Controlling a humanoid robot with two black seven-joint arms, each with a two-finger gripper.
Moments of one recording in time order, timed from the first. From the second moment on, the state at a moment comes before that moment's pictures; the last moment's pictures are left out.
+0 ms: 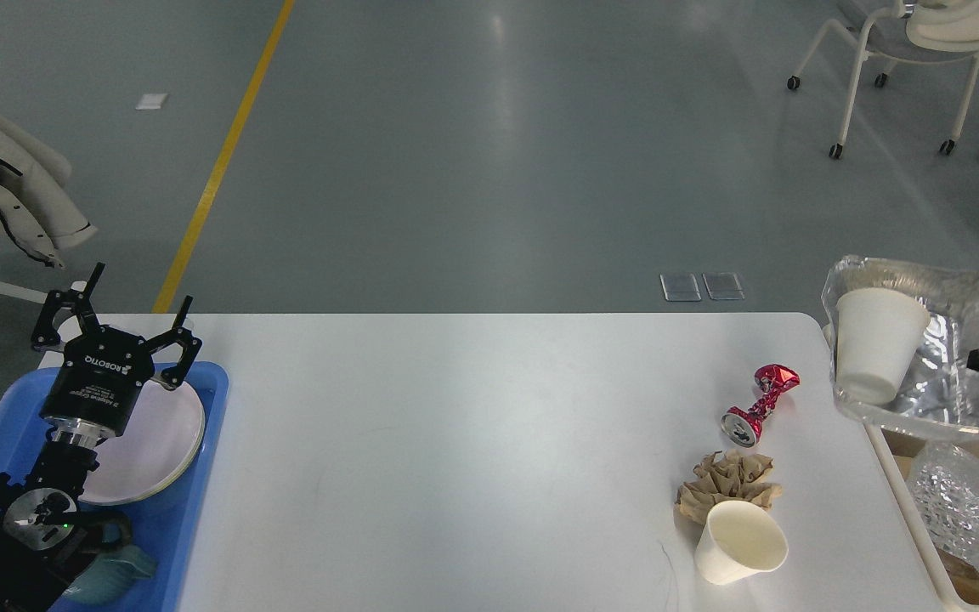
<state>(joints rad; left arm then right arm) -0.50 0.35 -0.83 -0.38 -0.21 -0.96 -0.40 2.16 -1.00 -1.27 1.23 -0.54 0.71 0.07</state>
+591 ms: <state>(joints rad) -0.50 0.35 -0.83 -0.38 -0.21 -0.96 -0.40 2.59 -0.90 -1.43 1.13 -0.75 0.94 0.08</state>
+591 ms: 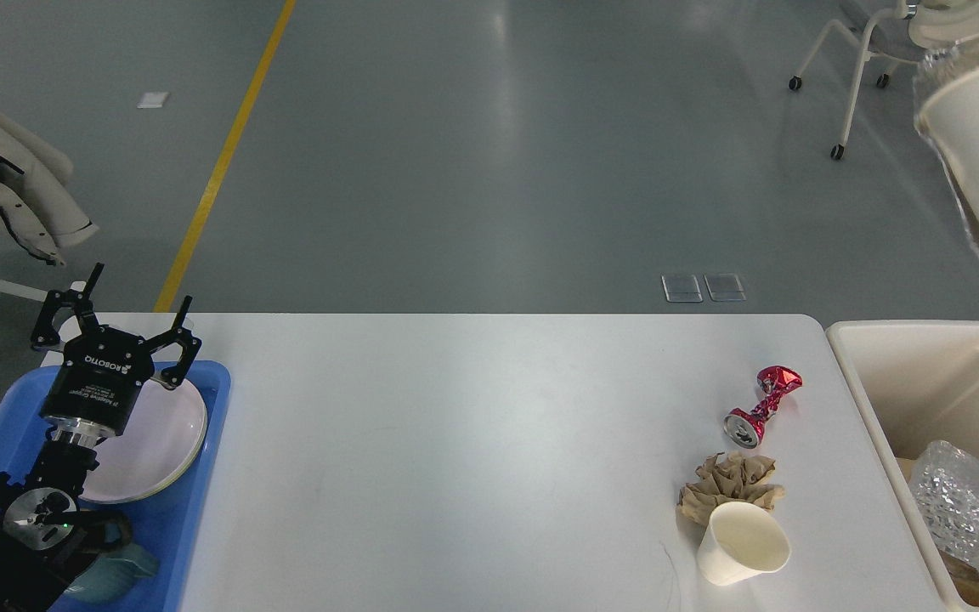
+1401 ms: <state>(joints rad) -0.50 0.35 -0.83 -0.38 -0.21 -0.96 -0.41 0.66 -0.56 -1.05 0.09 -0.32 0.14 0.08</state>
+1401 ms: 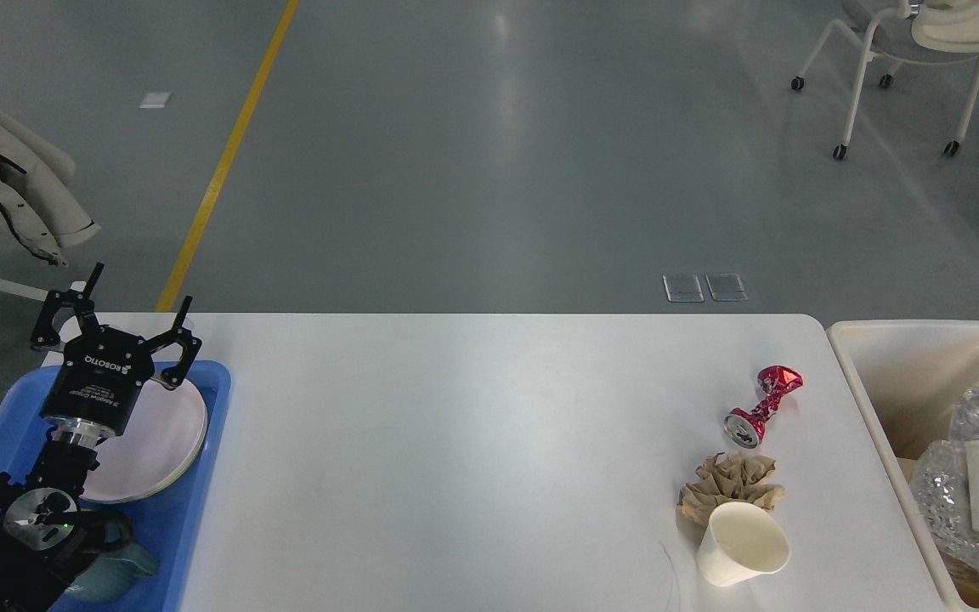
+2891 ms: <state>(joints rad) -0.50 0.35 -0.83 -0.38 -0.21 -0.96 -0.40 2.63 -0.62 -1.30 1.48 -0.40 0.96 0.09</state>
